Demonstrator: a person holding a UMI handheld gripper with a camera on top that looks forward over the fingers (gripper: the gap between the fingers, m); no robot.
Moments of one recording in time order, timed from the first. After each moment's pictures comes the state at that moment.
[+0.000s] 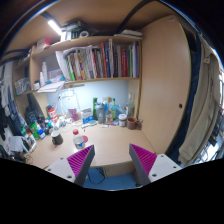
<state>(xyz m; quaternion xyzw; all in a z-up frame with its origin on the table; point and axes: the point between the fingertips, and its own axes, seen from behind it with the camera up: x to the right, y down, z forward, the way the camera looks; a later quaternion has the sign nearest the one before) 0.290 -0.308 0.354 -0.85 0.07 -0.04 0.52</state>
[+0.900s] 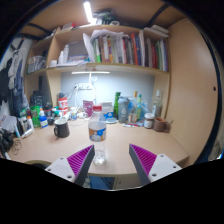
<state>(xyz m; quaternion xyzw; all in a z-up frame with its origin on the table) 0.172 -0.182 0.154 -0.80 -0.01 -0.02 0.59</state>
